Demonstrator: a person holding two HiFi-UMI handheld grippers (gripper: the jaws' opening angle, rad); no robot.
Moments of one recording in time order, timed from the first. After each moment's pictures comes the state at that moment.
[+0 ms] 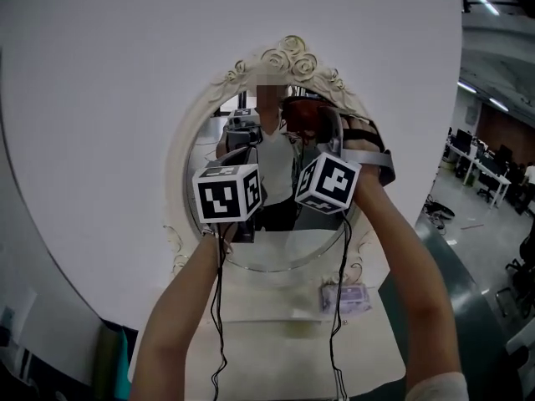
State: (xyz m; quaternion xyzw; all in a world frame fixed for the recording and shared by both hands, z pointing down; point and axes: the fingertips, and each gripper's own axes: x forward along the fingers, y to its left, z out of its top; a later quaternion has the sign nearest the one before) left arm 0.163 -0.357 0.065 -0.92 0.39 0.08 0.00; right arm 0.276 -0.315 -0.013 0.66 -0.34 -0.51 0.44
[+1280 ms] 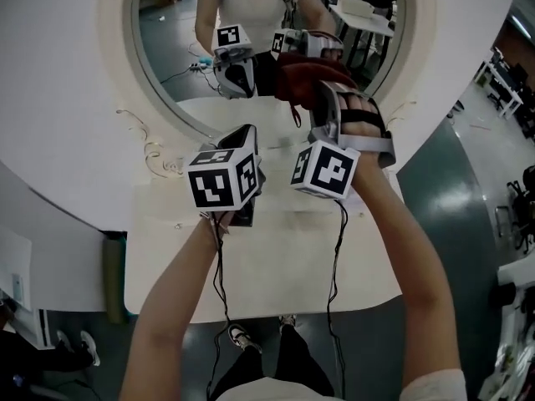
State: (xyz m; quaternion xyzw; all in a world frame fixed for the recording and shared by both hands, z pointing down) left arm 0.181 -0.339 0.364 -0.91 0.36 -0.09 -0.15; right arm 0.287 -0.324 0.289 0.61 -0.46 -0.39 0.52
